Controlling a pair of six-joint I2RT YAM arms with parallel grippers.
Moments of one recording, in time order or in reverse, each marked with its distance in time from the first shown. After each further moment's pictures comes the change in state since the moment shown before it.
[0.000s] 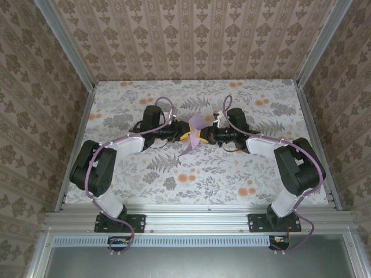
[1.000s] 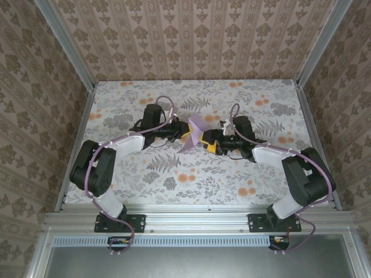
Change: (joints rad) left arm -0.006 0.000 0.028 -0.032 -0.019 0.026; right arm 0.014 -0.122 -0.163 0.052 0.044 0.129
